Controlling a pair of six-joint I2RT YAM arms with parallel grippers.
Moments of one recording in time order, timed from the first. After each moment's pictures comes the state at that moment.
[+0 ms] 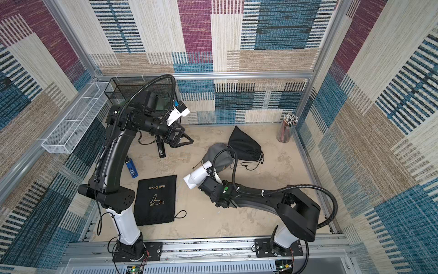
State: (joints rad) left arm -0.36 1.90 2.50 -1.55 0.66 0.41; right arm 1.03 1.51 0.91 -0.42 0.57 0.45
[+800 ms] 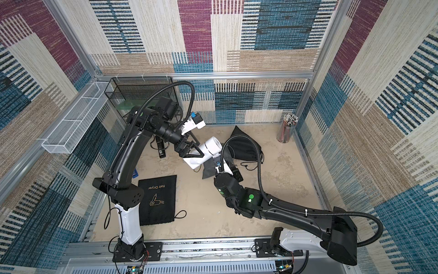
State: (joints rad) left arm -0.49 1.99 2.57 -1.70 0.77 0.50; right arm 1.07 1.14 0.83 -0.12 0.90 0.01
